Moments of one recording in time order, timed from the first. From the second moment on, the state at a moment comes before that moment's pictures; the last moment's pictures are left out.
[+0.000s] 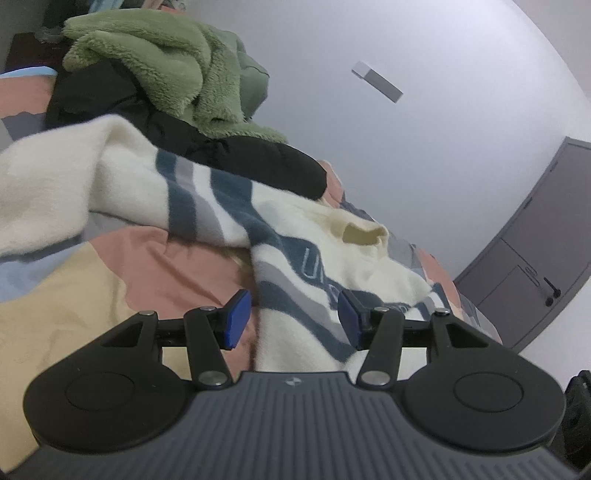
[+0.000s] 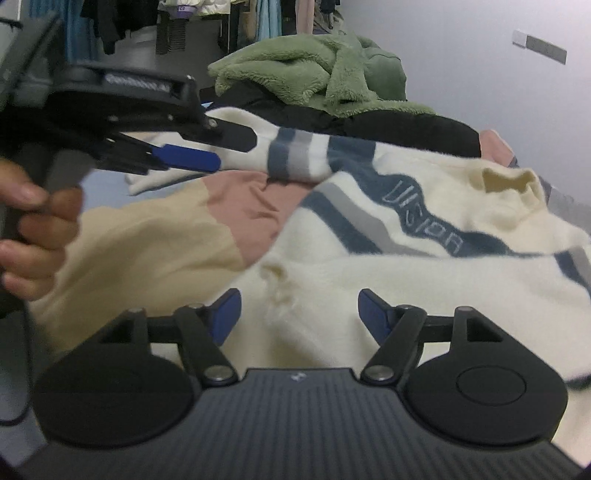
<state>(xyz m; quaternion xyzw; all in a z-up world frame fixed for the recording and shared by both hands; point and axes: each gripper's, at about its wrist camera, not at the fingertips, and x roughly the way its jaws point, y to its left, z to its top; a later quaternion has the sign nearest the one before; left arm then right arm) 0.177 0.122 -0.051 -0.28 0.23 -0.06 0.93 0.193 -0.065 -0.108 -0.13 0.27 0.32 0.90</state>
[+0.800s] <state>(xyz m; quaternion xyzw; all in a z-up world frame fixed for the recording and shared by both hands) 0.194 0.033 -0.073 -0.17 0.29 -0.18 0.92 0.252 -0.185 -0.125 0.03 0.27 0.17 0.95</state>
